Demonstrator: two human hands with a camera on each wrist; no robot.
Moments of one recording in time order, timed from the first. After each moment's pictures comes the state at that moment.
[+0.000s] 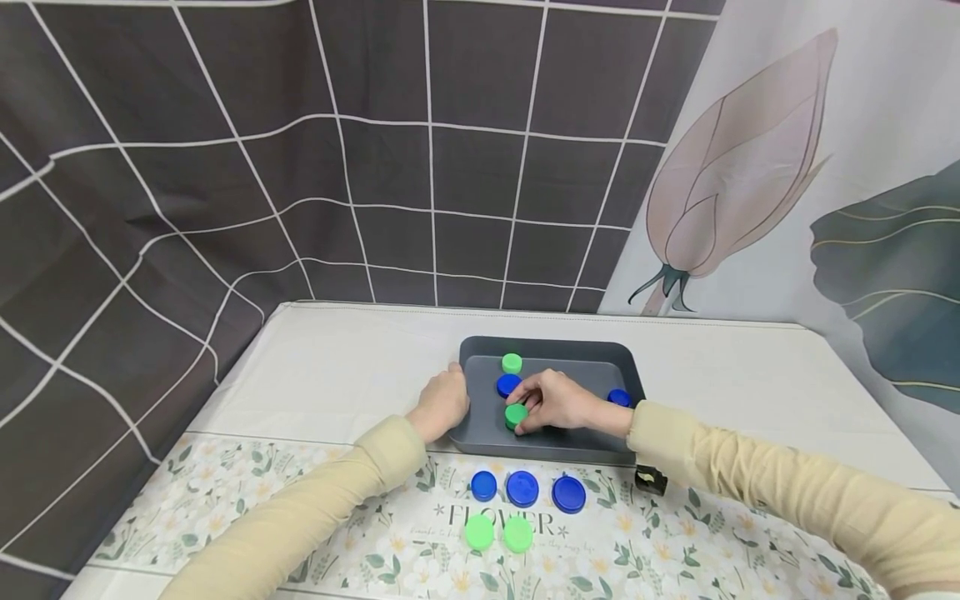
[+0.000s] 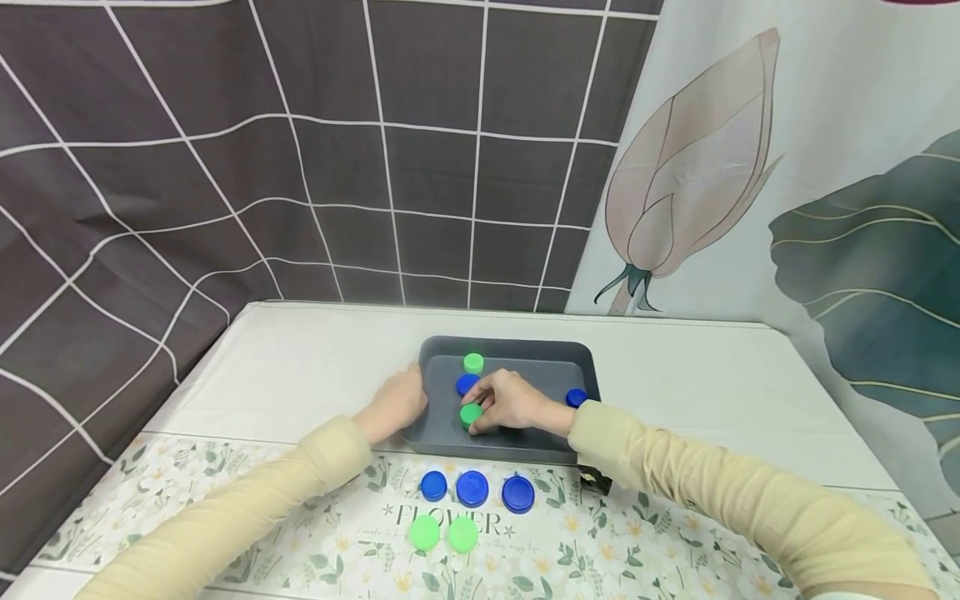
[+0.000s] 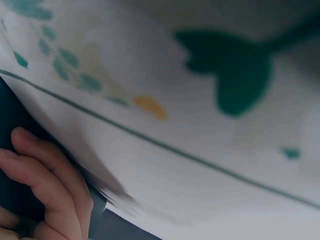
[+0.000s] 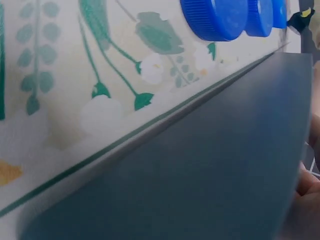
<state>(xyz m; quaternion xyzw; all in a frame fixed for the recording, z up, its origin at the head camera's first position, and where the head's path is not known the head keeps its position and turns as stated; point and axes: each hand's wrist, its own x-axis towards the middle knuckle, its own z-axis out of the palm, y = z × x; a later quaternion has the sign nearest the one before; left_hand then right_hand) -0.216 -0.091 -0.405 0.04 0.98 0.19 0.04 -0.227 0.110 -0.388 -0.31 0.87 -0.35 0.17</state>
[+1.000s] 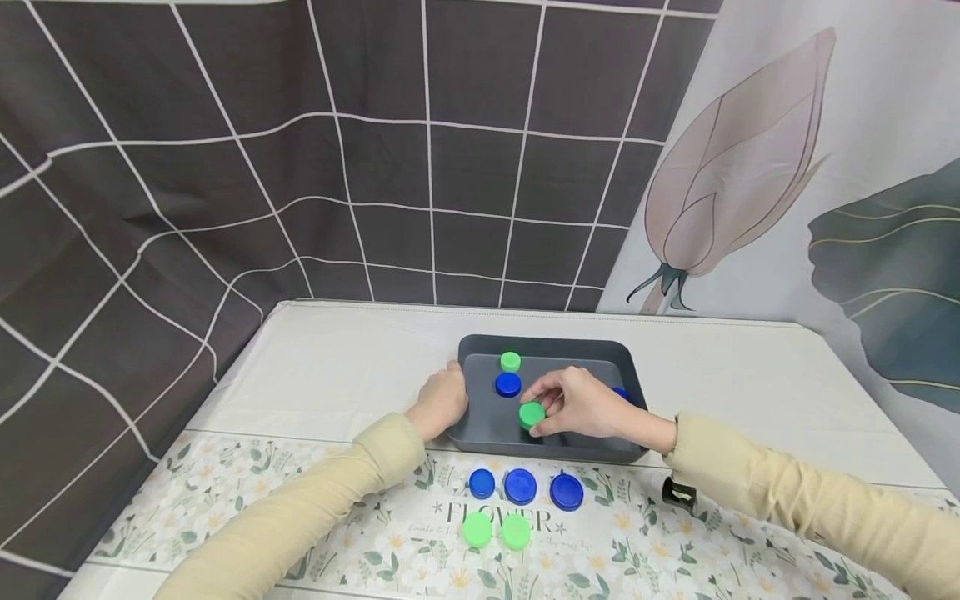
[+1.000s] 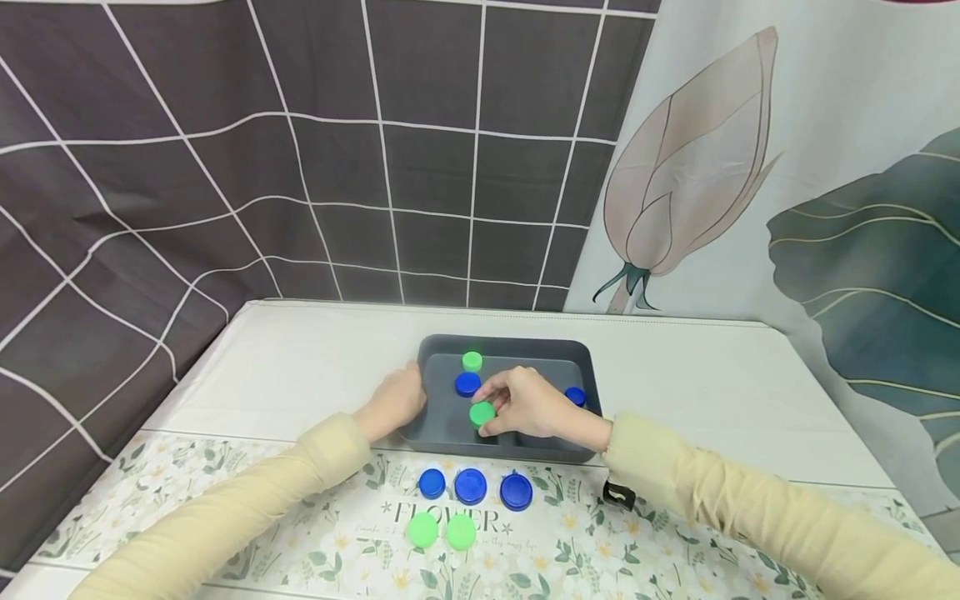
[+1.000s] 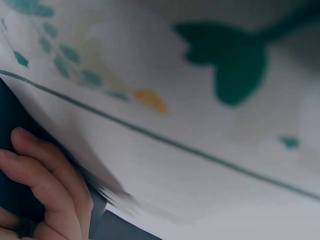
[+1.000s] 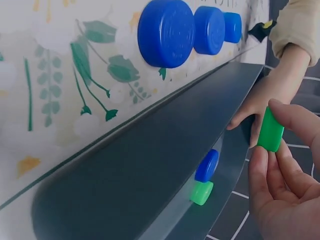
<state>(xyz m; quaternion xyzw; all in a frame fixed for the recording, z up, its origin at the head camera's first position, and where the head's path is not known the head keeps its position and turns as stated) -0.216 -0.091 -0.406 0.05 0.98 0.20 0.04 -0.197 0.131 -0.356 -0.31 0.86 -0.37 0.14</state>
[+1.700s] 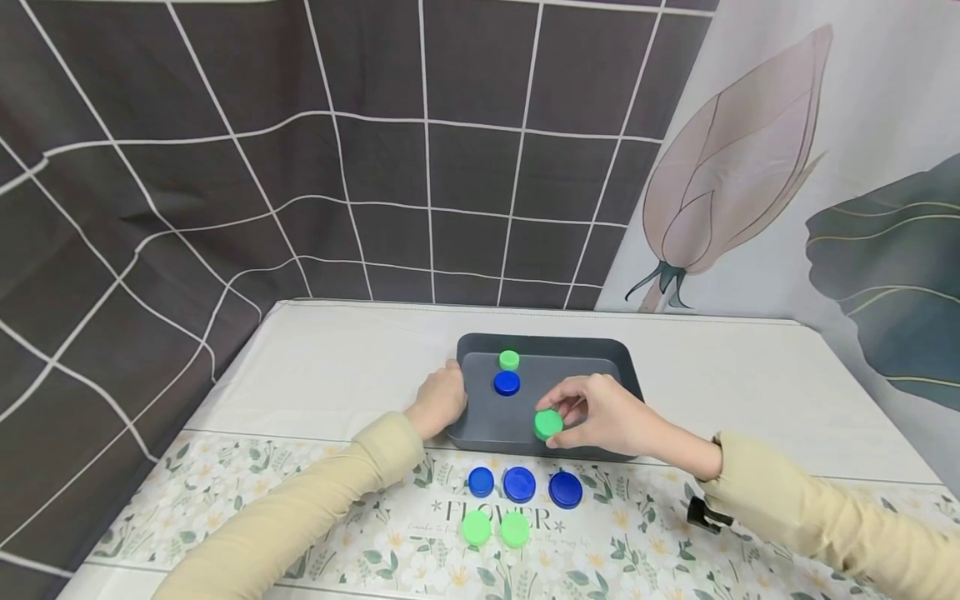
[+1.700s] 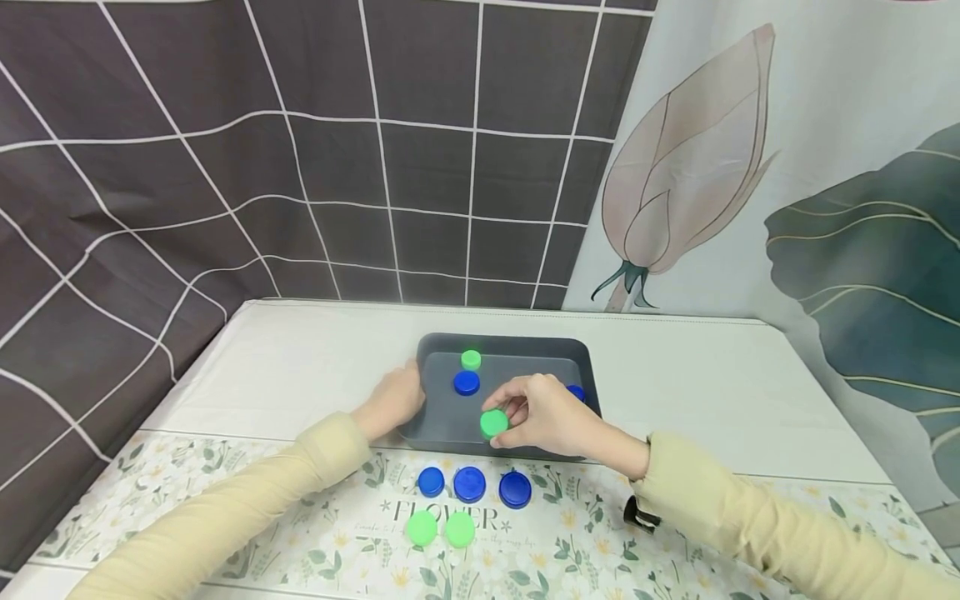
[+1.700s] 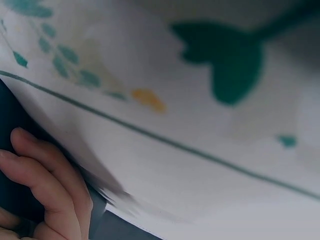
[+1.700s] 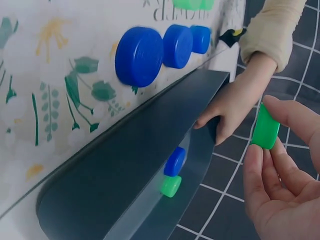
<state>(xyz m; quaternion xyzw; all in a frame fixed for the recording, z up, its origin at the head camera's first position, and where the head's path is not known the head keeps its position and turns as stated) -0.216 -0.090 -0.406 0.04 0.98 0.18 0.05 -0.169 0.151 -0.339 -0.33 0.87 -0.36 0.11</state>
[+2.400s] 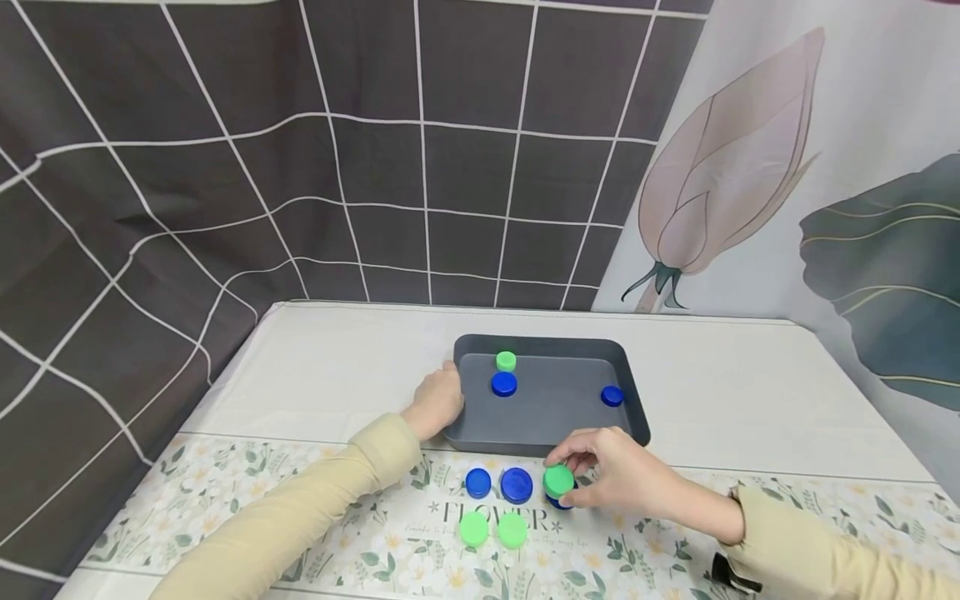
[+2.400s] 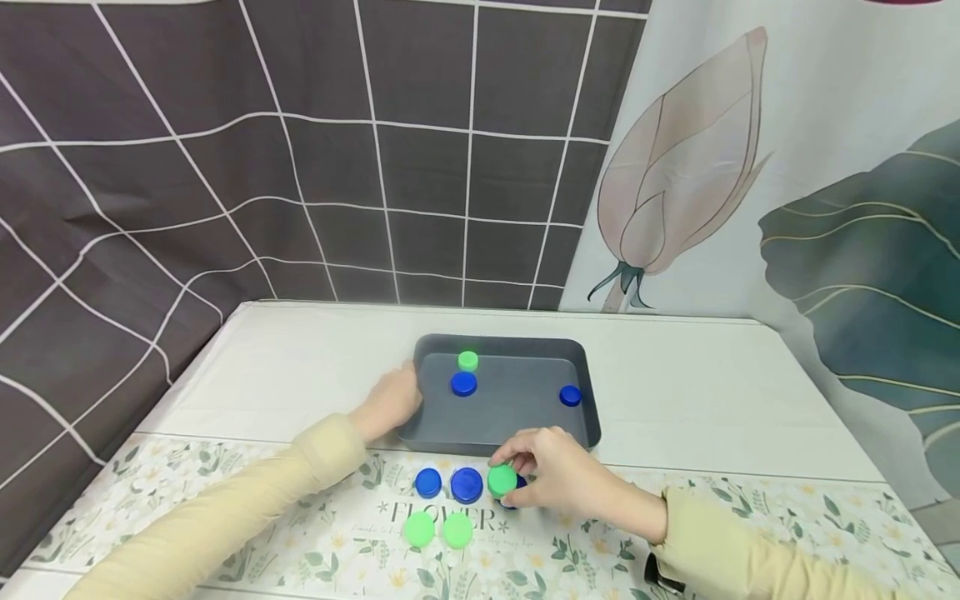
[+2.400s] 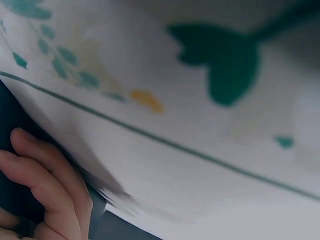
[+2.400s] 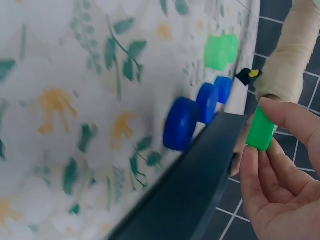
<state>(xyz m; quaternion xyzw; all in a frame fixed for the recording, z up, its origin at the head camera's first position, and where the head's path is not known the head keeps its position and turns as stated) -0.218 -0.092 -0.409 0.04 0.98 0.18 0.05 -0.126 0.160 -0.356 -0.32 0.87 -0.35 0.14</state>
